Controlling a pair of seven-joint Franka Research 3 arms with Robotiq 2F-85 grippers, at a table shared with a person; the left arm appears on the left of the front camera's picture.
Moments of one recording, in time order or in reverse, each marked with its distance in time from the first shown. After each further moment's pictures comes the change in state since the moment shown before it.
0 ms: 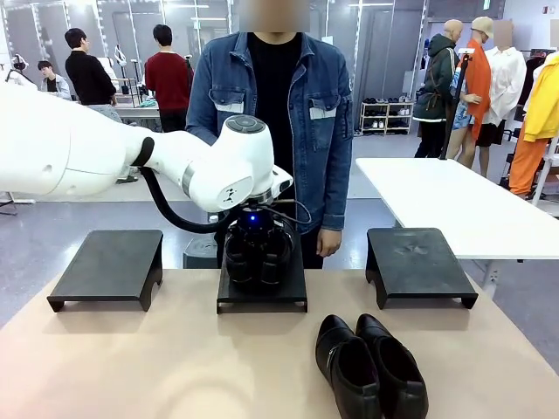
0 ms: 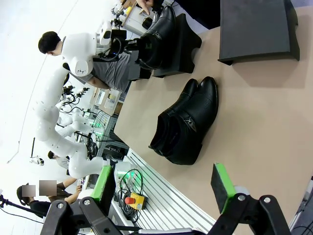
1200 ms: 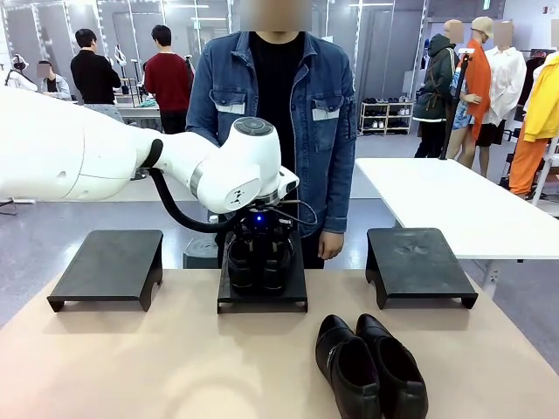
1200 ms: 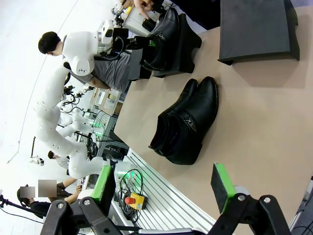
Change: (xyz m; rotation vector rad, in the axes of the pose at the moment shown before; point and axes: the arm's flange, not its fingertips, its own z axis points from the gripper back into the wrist) left arm 0.003 -0.012 0.000 0.007 -0.011 -0.007; right arm 0.000 0.000 0.000 0.000 0.000 0.000
